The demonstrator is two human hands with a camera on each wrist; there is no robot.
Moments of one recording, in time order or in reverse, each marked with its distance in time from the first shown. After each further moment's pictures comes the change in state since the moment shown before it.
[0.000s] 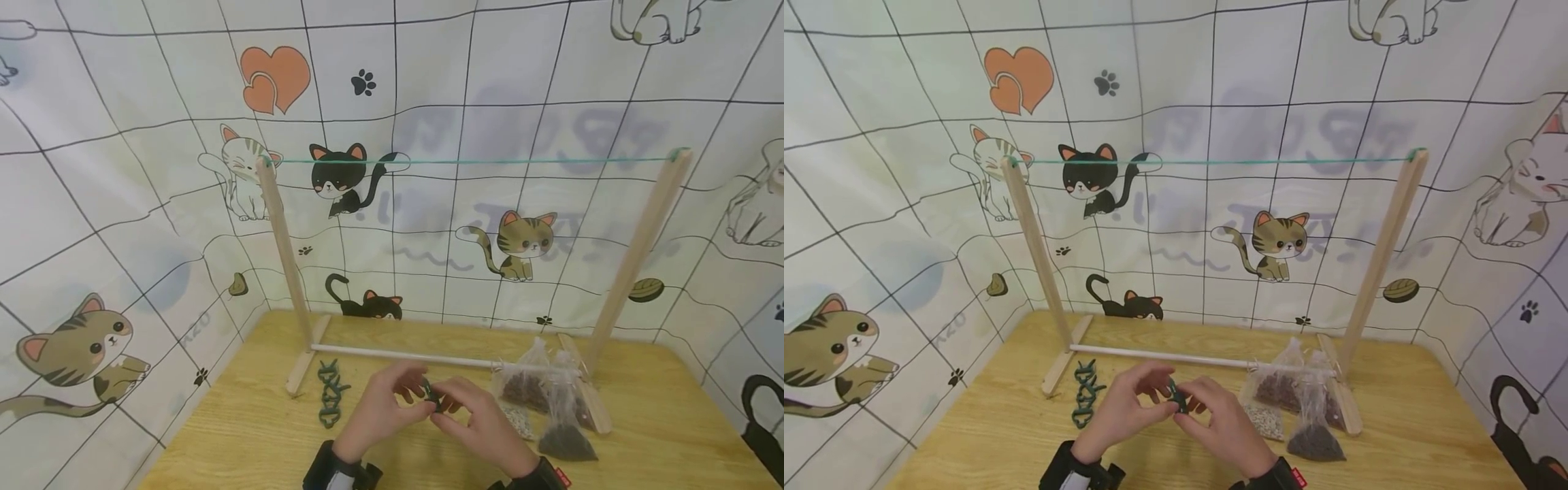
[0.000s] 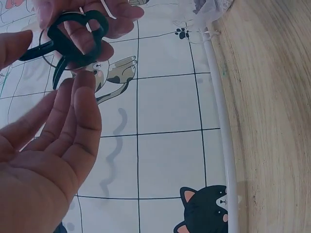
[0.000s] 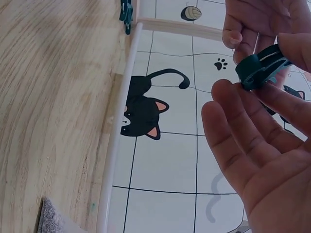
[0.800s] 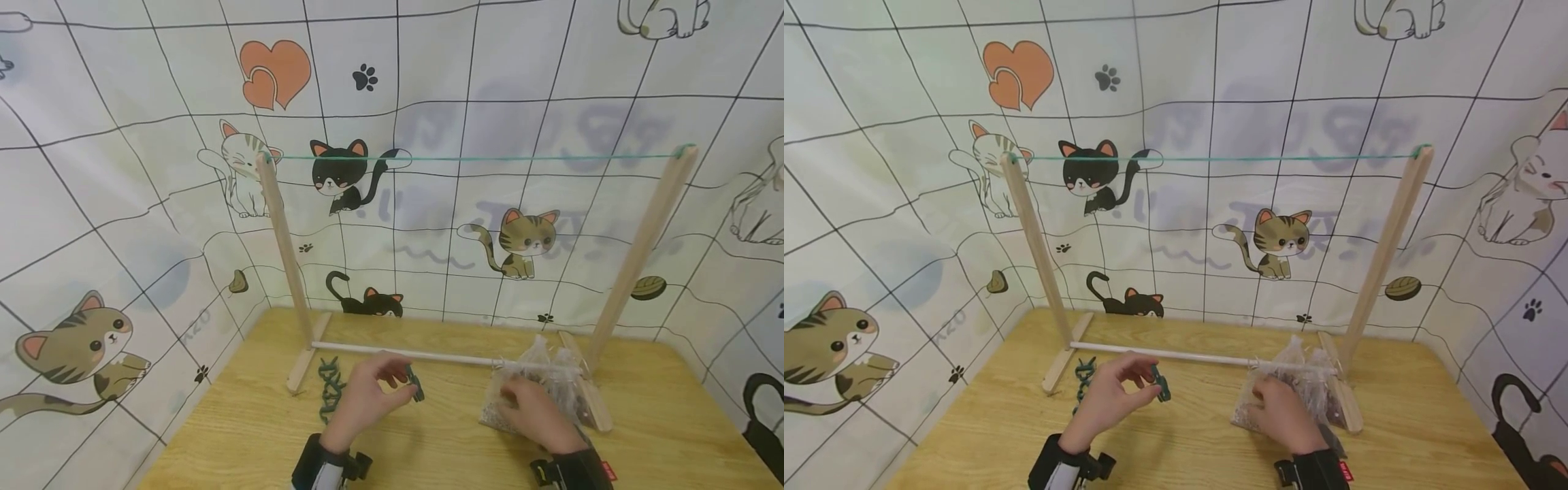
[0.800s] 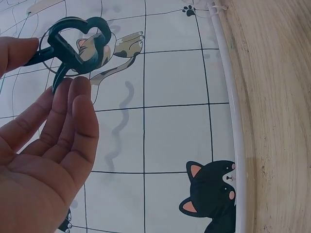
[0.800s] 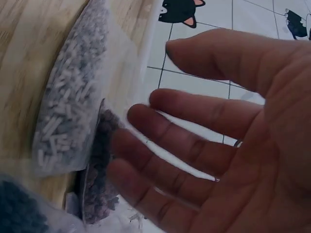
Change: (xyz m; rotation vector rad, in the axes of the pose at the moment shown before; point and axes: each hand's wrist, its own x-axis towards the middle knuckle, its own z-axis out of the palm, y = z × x) left_hand -0.001 -0.003 -0.023 0.023 0.106 -0.018; right_hand -0.025 0.048 -0.064 -0.402 -0.211 0.664
